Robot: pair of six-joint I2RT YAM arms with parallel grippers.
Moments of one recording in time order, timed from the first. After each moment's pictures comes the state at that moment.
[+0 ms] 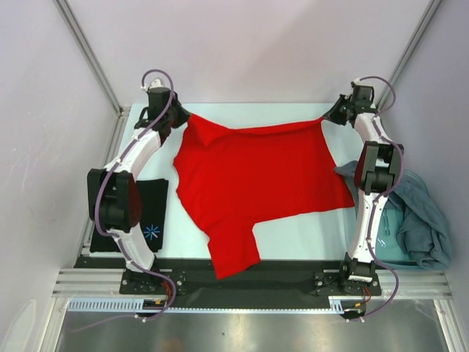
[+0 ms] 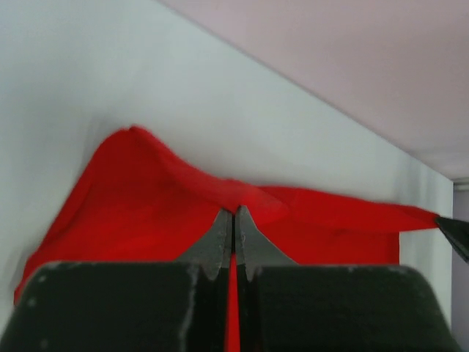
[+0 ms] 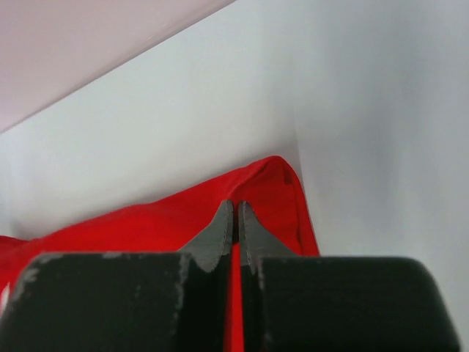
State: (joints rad) left arm -0.14 1.83 1.54 -0.17 -0.01 -0.66; right arm -0.13 2.40 2.07 -0.30 -0.35 0.44
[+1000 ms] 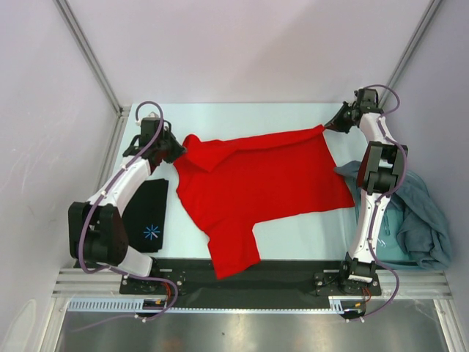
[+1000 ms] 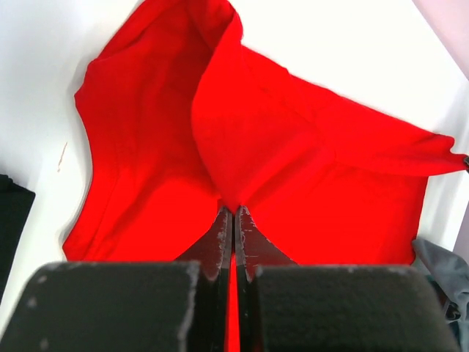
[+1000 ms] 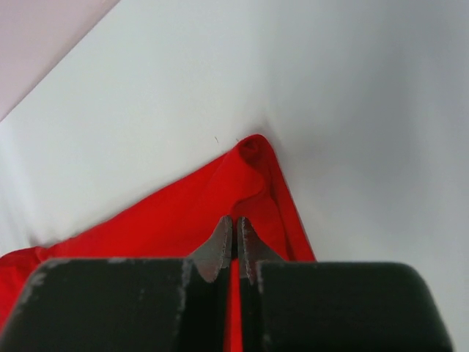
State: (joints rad) left arm -0.13 1.49 1.12 -0.34 0.06 -0.74; right arm -0.17 2.40 2.08 -0.51 -0.42 0.47
